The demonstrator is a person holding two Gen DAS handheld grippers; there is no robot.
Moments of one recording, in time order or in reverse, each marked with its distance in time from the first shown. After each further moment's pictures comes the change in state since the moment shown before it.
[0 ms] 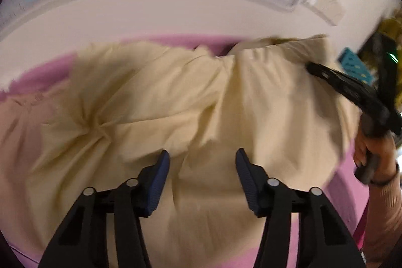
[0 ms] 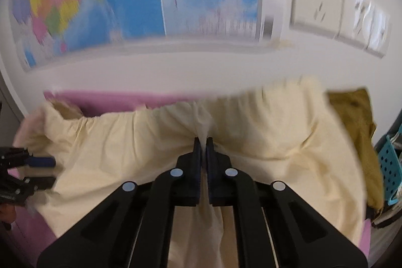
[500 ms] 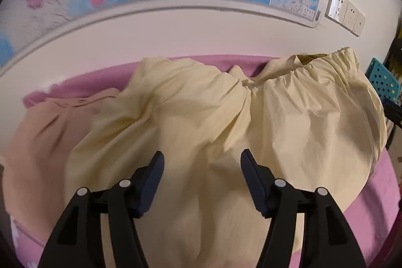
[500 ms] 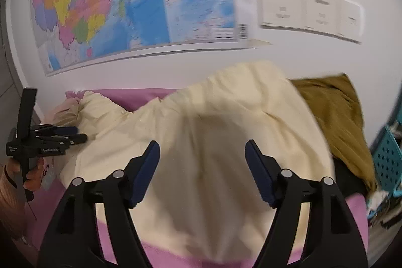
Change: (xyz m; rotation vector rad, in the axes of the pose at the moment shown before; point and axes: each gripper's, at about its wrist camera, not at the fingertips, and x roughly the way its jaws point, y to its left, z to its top) left arm -0.036 -0.014 -0.027 0.014 -0.206 0.237; right arm -0.108 -0.046 -0.065 0.053 -0.134 0.077
